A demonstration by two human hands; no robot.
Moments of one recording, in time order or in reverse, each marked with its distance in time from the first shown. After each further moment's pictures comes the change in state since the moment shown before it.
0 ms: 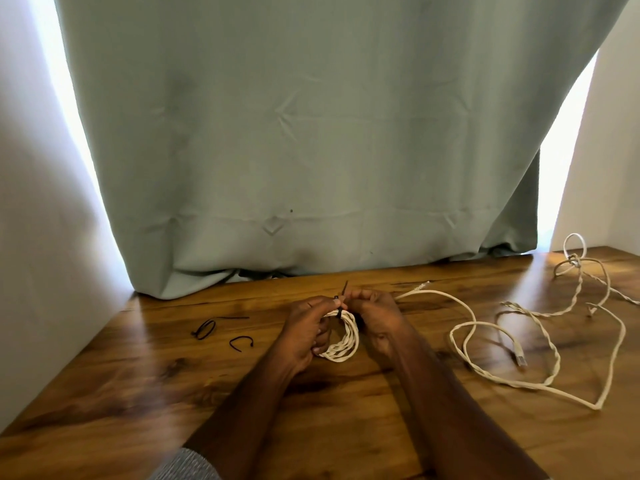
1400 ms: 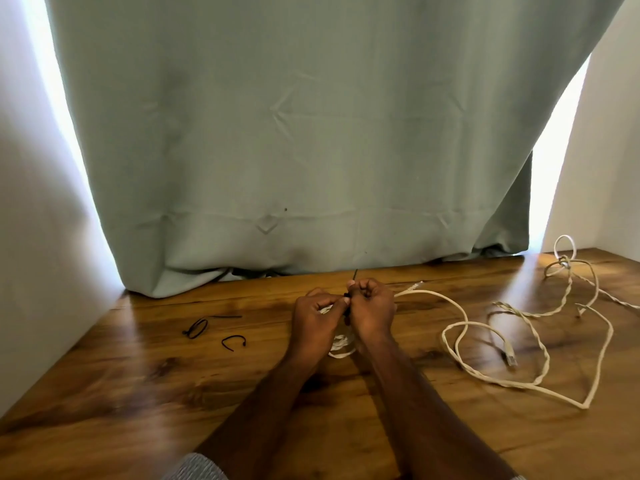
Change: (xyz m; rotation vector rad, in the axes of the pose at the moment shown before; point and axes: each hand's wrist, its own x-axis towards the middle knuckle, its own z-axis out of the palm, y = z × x) left_hand 0.005 -0.011 0.027 0.397 0.250 0.465; right_hand 0.017 0.016 0.012 -0.198 0.512 -0.364
